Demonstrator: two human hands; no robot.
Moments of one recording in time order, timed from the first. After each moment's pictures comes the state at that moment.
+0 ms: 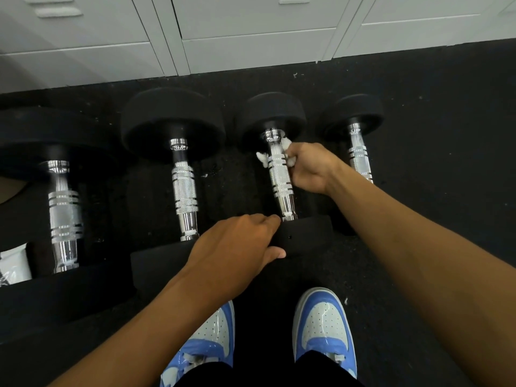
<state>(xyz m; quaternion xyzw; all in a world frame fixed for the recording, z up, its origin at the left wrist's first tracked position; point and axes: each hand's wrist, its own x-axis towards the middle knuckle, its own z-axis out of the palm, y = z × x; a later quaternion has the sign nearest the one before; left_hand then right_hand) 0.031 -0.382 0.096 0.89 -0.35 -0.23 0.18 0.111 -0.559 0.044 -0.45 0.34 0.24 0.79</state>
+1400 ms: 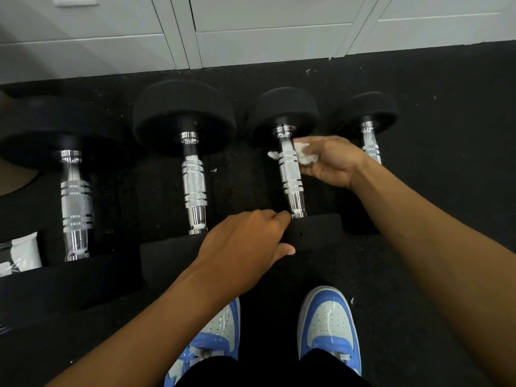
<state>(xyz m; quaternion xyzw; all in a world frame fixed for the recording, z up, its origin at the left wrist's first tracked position) 0.032 -0.381 0.095 0.89 -0.36 -0.22 0.15 0.115 -0.583 0.033 -0.50 0.31 0.24 0.77</state>
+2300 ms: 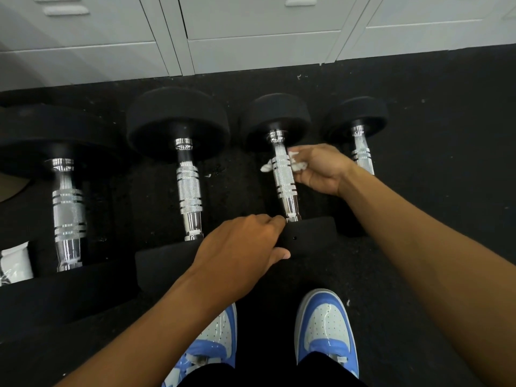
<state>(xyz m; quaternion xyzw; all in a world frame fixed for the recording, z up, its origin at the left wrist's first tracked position) 0.031 -0.381 0.095 0.89 -0.35 -0.23 0.17 0.109 -0.574 0.037 -0.51 0.30 0.27 0.76</state>
